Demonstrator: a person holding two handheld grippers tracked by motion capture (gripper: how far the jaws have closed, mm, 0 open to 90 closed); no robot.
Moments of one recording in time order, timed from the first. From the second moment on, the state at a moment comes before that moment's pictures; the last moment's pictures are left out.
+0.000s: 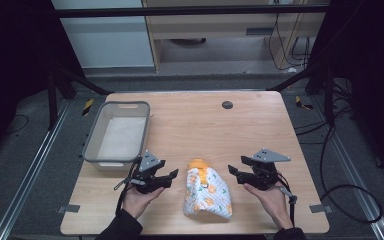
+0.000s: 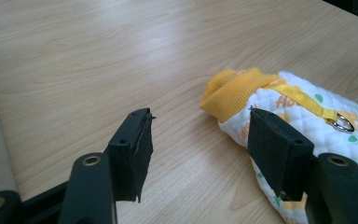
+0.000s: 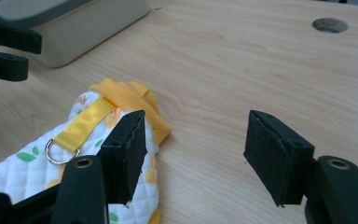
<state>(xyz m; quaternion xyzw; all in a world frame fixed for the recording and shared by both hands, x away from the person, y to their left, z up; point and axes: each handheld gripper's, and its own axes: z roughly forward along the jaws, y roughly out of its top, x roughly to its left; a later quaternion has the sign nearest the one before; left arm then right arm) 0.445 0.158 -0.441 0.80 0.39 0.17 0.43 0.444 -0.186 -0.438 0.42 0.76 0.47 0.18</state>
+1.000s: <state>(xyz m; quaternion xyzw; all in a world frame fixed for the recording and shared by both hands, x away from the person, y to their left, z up) 0.446 0.115 -0.482 0.84 0.37 0.12 0.38 0.446 -0.149 -0.479 0.37 0.81 0.44 0.10</state>
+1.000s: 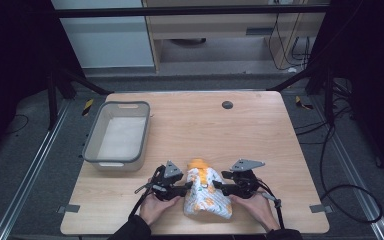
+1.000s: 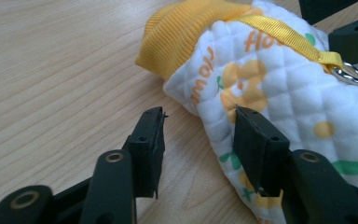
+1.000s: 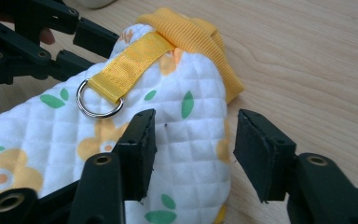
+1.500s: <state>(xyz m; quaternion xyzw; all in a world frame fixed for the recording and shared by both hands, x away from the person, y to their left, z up) 0.449 0.112 -0.488 0.84 0.37 0.07 0.39 0.449 -0.145 -0.484 0.37 0.82 0.43 0.08</state>
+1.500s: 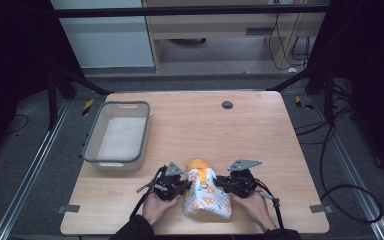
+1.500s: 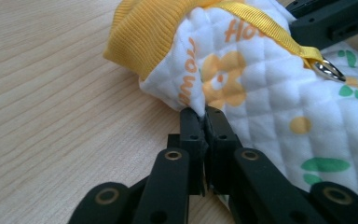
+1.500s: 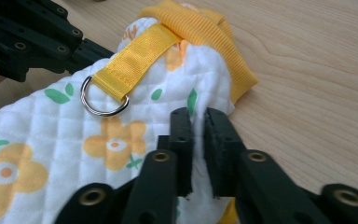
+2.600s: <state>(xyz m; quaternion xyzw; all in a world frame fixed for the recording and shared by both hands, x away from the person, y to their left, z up) 0.429 0.130 -0.385 0.80 0.32 0.14 0.48 0.420 -0.170 -0.400 0.35 0.75 0.53 0.17</state>
